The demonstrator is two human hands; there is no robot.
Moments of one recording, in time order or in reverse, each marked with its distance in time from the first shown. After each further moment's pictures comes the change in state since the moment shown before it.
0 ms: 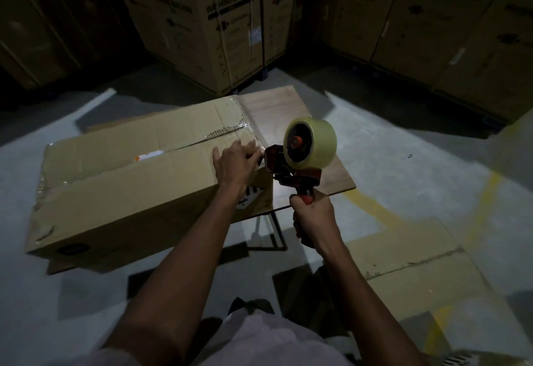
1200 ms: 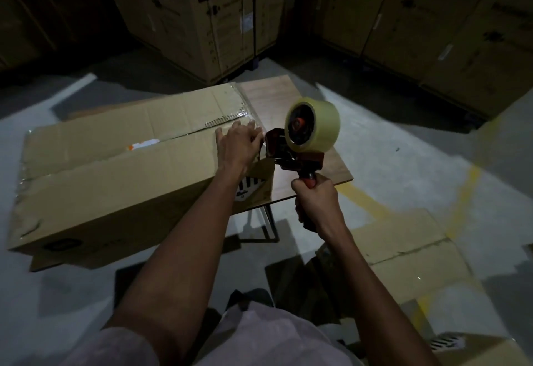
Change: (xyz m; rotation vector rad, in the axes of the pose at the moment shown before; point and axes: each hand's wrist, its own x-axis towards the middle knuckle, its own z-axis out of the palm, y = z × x) left_hand 0.020 -0.001 -0.005 0.080 -0.066 0.125; right_hand 0.002 -0.018 0.008 0.003 0.029 0.028
